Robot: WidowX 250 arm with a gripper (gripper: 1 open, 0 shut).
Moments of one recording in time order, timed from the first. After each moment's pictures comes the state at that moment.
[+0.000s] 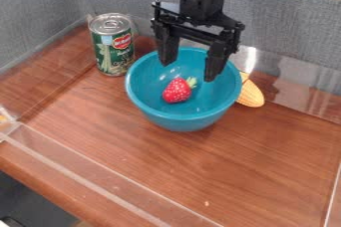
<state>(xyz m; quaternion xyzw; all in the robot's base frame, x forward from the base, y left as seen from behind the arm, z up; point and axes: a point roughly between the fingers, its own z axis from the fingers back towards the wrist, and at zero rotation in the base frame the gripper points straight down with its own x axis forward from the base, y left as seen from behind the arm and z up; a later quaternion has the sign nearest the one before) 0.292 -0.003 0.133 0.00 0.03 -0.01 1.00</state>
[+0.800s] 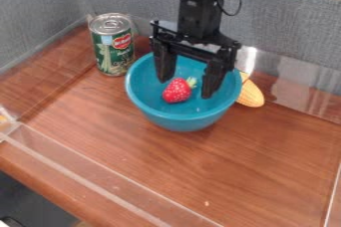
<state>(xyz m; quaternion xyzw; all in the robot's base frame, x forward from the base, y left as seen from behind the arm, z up) 0.284 -0.005 0.115 -0.01 0.06 0.00 1.00</state>
